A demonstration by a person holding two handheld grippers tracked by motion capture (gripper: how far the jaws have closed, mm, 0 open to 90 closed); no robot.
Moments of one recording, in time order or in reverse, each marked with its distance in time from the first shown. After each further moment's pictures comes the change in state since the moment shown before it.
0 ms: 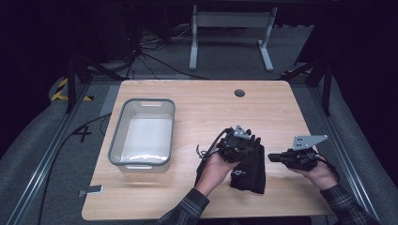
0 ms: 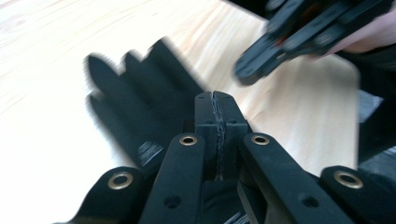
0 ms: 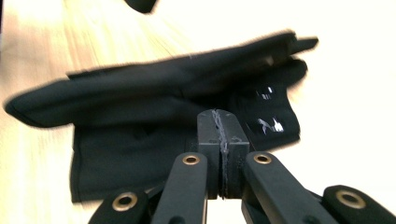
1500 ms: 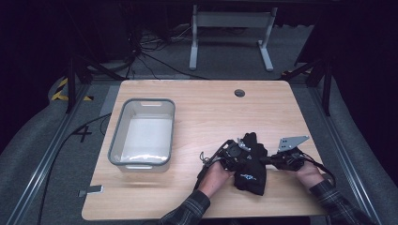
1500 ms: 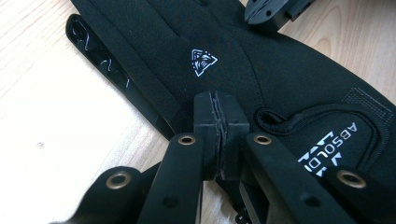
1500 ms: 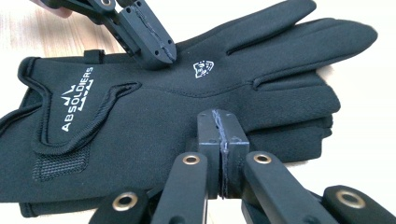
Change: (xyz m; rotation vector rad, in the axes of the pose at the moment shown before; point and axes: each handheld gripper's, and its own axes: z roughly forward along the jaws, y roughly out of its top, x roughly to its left) left arm 0.005 -0.033 0.052 0.181 0.049 0.007; right arm -0.006 -0.008 0.038 0.106 0.013 -0.002
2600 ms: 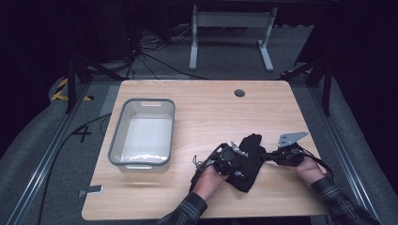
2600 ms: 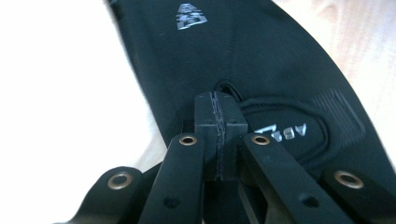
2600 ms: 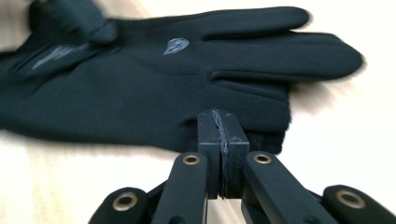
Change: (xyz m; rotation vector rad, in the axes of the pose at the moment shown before) left arm 0.005 -0.018 -0.017 0.045 0.032 -0.012; right arm -0.014 0.000 0.003 0.029 -0.014 0.006
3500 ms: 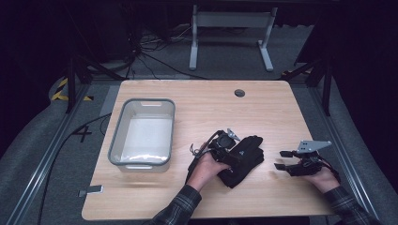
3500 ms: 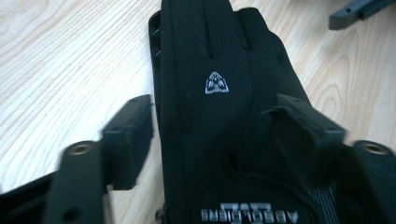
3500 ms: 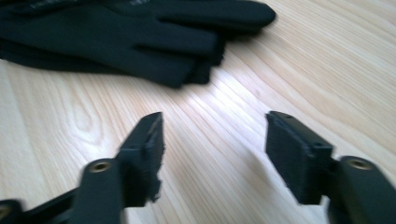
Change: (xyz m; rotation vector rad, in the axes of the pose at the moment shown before) left arm 0.024 0.024 -0.005 -0.065 -0.009 -0.020; right arm 0.003 -0.045 -0.038 -0.077 -0.126 0.112
